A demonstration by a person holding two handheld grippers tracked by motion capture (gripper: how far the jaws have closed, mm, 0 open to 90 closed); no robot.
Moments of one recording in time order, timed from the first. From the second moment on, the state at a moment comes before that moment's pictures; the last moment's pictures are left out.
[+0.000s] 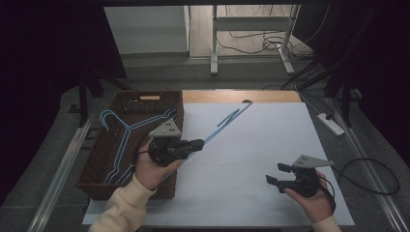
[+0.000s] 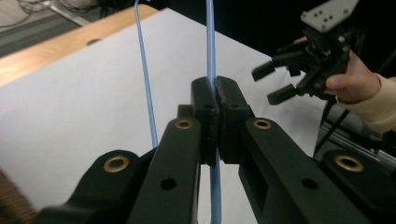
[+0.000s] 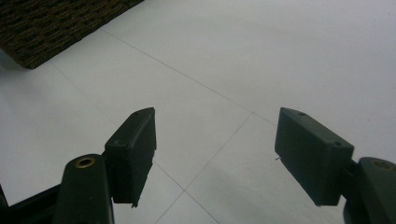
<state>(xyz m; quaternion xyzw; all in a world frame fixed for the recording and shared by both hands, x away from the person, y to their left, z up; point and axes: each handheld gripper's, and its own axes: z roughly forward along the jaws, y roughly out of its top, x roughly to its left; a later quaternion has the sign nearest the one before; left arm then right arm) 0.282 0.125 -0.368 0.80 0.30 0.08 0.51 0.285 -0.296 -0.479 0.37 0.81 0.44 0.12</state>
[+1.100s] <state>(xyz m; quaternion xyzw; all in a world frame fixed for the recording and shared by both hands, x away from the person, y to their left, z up) 0.292 0.266 -0.373 0.74 0.40 0.12 0.52 0.288 -0.299 -0.482 0.38 0.81 0.43 0.13</state>
